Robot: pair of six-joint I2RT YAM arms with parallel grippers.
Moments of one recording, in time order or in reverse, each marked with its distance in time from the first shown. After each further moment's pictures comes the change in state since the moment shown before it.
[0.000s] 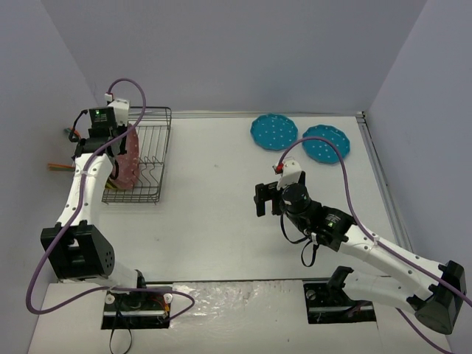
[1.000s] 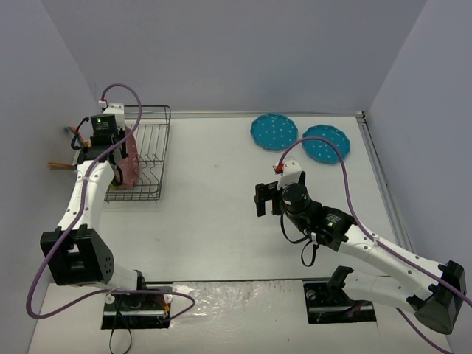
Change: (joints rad) left arm 0.000 -0.053 -0.106 0.081 -0.058 -0.129; right arm -0.002 0.000 -0.002 0.001 0.000 0.001
